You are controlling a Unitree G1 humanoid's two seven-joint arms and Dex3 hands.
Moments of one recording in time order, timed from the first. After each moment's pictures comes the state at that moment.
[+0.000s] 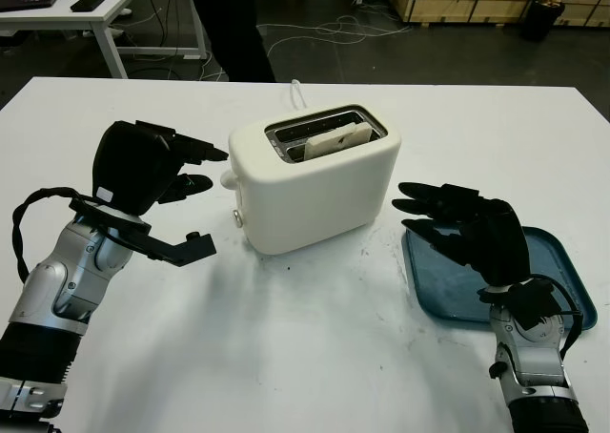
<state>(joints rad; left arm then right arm) -0.32 0.58 -0.09 0.11 0.76 -0.34 0.28 -0.08 -0.28 -0.11 0.20 0.10 -0.55 0.32</state>
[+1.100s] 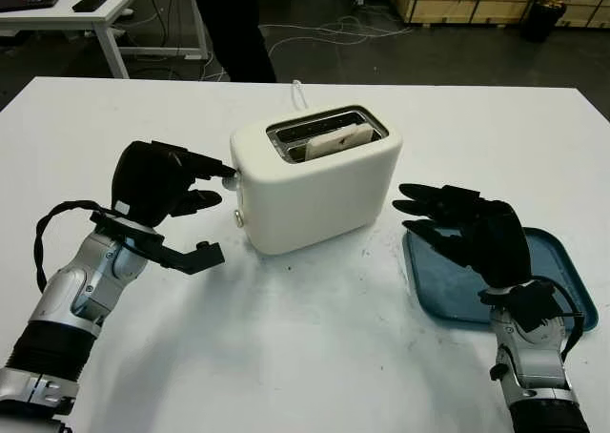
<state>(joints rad) -0.35 0.56 -0.15 0.24 0.76 -0.42 0.38 -0.07 -0.28 -0.11 0.19 0.10 -0.55 0.32</state>
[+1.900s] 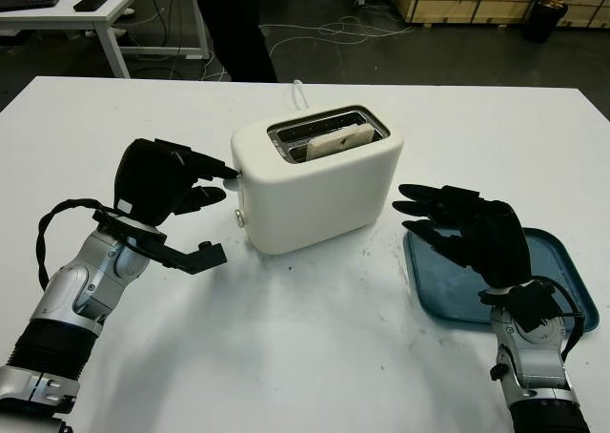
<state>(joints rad) -0.35 0.56 -0.16 0.22 0.76 -0.42 0.39 -0.07 -0.28 -0.11 0.19 0.09 -0.55 0.32</state>
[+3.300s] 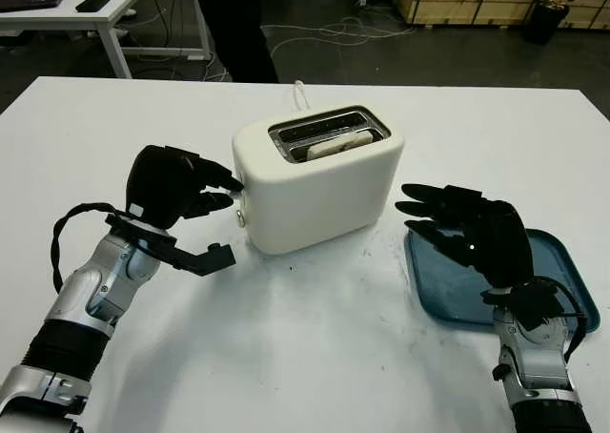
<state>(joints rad) -0.37 0.49 -0.20 0.33 0.76 -0.37 0.37 -0.06 -0.29 -0.12 0.18 0.09 -0.54 0.32</state>
